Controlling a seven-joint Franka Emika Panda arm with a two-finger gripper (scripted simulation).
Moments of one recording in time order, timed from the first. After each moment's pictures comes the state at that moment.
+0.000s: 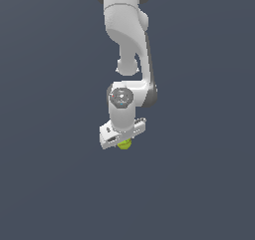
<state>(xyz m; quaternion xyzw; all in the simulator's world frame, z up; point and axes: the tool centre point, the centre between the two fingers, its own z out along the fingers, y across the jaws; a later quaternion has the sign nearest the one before) 0.036 -0.017 0.059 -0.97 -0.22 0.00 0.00</state>
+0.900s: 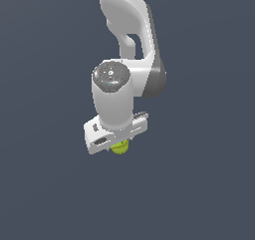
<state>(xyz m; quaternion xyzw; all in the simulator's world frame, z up) 0.101 -0.029 0.179 -0.97 -0.22 0.00 0.00</state>
